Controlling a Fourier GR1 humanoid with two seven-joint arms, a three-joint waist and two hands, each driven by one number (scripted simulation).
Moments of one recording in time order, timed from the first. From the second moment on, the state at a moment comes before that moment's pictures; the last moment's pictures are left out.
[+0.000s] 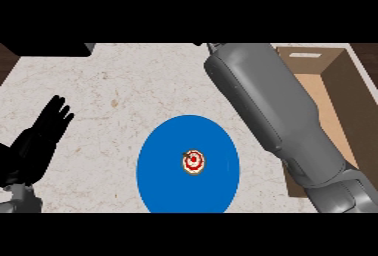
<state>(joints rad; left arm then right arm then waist) -0.05 0.23 0.17 -1.62 0.22 -0.08 0.27 -1.29 -0.06 0.19 -0.91 1.21 0.09 1.17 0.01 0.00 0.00</state>
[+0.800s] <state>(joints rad) -0.02 0.25 0.21 -1.65 0.24 -0.09 0.29 -1.18 -0.20 0.04 -1.06 1.34 0.18 1.11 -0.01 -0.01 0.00</state>
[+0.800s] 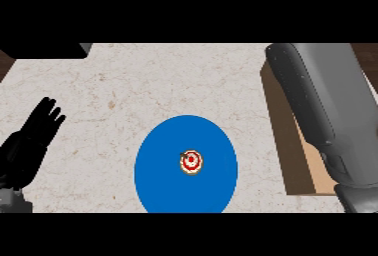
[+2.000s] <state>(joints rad) -0.03 0.23 0.21 -1.67 0.24 -0.11 0.30 -0.71 -0.16 -0.19 -1.22 1.21 0.04 0.99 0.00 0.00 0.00</state>
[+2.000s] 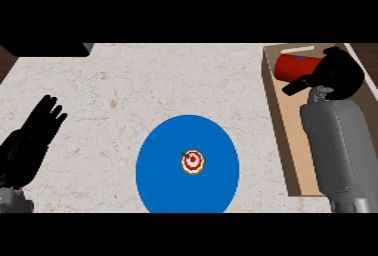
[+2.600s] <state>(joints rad) -0.03 0.24 0.22 -1.66 0.24 -0.11 0.29 -0.59 -0.09 -0.26 -1.50 1.20 -0.39 0.92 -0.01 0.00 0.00</state>
